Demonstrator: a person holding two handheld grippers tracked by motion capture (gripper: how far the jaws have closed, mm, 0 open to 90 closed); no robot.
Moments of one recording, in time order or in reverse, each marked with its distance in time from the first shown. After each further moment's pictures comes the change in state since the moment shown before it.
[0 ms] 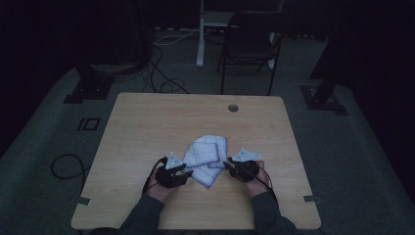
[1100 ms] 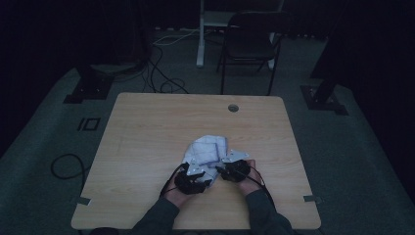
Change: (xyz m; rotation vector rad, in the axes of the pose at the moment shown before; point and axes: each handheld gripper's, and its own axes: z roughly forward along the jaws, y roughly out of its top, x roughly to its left) left arm -0.046 0.010 0.034 0.042 -0.110 0.076; right arm 0.010 0.002 0.028 0.076 0.041 -0.080
